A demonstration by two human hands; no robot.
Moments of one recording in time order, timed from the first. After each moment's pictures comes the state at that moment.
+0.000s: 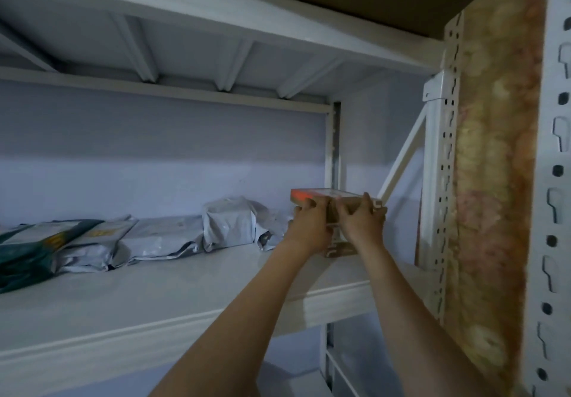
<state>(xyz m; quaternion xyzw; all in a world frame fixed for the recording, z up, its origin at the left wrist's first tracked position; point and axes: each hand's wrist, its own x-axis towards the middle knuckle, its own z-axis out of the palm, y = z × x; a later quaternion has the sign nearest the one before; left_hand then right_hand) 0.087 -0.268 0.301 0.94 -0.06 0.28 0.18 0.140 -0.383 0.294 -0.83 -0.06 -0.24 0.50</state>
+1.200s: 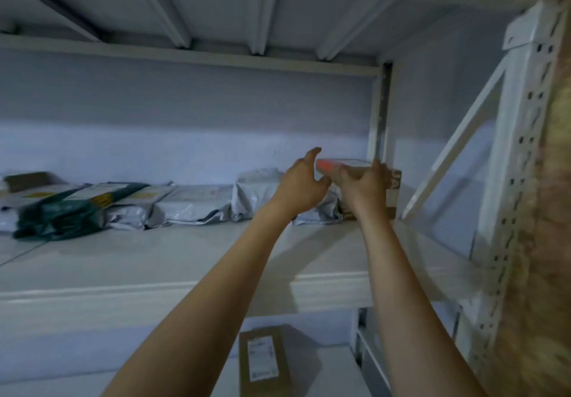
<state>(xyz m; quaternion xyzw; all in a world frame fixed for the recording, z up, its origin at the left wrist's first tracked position) 0.071 -0.217 0.328 0.89 0.00 0.34 0.29 0.143 -0.326 0.313 -0.75 -0.15 -0.22 0.60</state>
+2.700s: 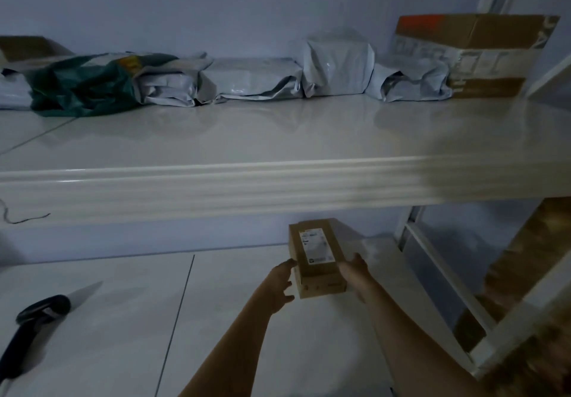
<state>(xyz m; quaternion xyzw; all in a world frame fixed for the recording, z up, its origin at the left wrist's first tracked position) -0.012 -0.079 -0.085 0.53 0.34 -0.03 0.78 0.109 -0.226 -0.088 -0.85 0.01 0.24 0.46</state>
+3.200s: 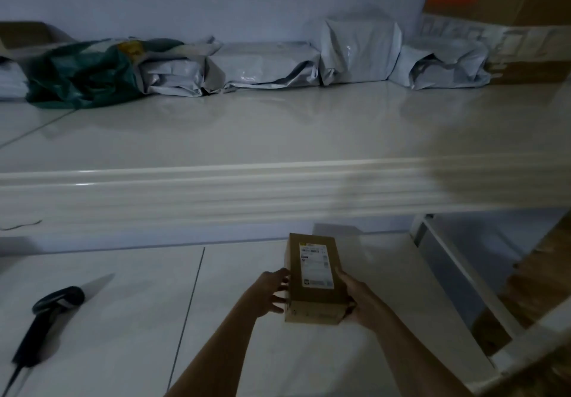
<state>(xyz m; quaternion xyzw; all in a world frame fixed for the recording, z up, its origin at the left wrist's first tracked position) -0.021 -0.029 -0.119 0.60 0.39 -0.10 0.69 0.092 -0.216 -0.147 -0.69 0.08 0.40 0.59</state>
